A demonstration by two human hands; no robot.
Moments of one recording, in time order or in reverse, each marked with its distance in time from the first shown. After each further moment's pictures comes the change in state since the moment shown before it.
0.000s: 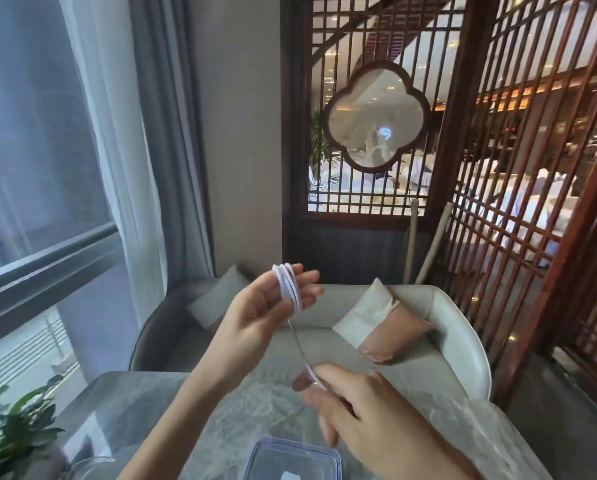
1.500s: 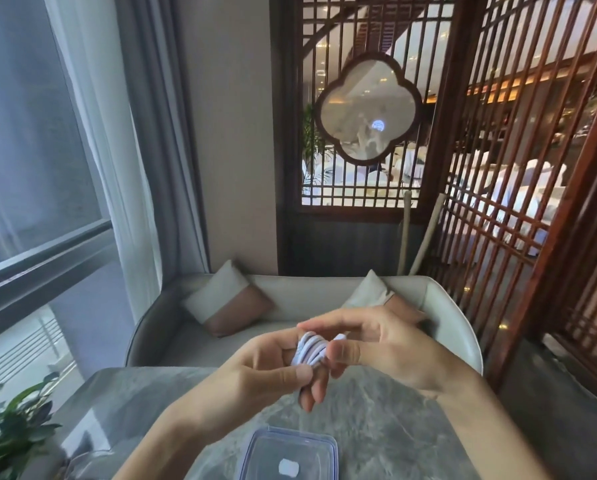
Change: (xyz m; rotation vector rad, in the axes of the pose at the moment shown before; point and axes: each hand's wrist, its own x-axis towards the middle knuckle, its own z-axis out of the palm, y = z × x) left_hand -0.038 0.003 0.009 -0.216 -0.518 -0.264; right_hand 0.023 0.016 -0.049 0.677 -0.182 0.037
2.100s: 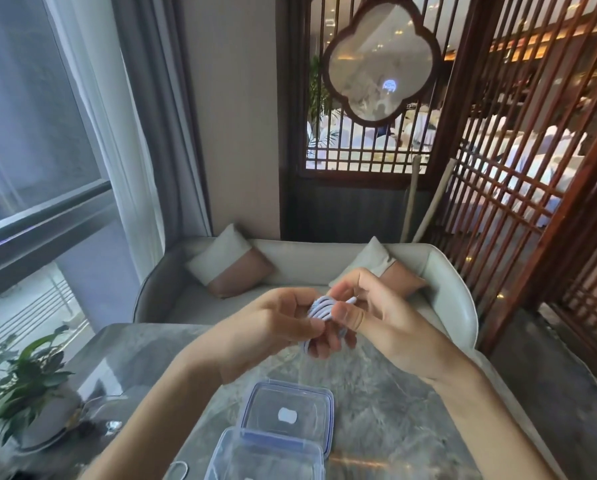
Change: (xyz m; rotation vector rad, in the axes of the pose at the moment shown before) left_hand 0.011 -0.002 0.011 0.119 0.093 -0.193; right_hand -0.015 0.031 0.014 0.000 0.146 -0.055
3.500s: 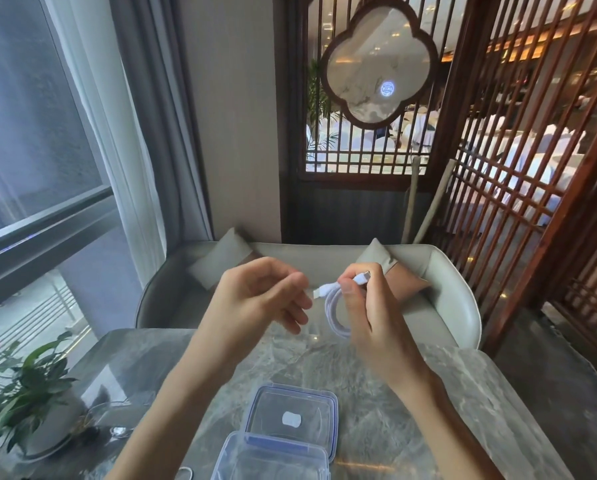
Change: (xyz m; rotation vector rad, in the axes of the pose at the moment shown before) left_hand -0.007 0.003 -0.006 0.193 0.659 0.246; right_hand 0.015 0.032 0.019 -0.500 0.473 -0.262
